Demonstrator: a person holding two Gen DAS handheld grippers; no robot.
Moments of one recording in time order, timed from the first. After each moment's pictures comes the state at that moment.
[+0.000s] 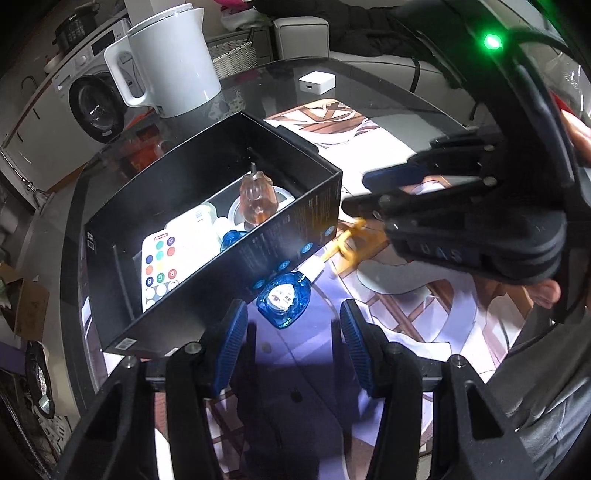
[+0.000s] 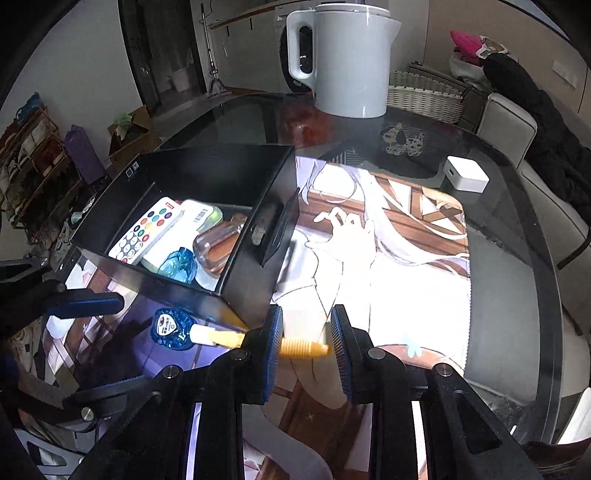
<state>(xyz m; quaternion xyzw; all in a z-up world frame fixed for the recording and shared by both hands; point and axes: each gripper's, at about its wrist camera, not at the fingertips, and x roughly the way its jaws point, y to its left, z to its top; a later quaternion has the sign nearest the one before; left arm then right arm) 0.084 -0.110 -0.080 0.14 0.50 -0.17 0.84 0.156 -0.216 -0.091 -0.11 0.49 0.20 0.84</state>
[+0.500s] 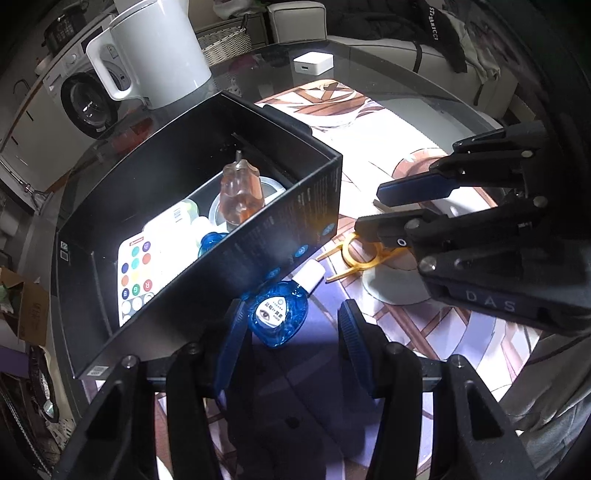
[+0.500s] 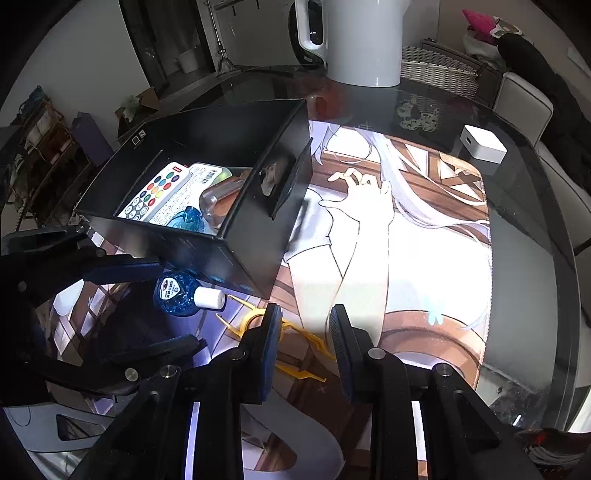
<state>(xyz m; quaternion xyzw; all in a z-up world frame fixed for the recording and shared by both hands) 0.101 -0.126 -0.101 0.16 0.52 -0.16 0.83 0.151 -0.219 -0.102 -0.10 0.52 0.22 0.82</state>
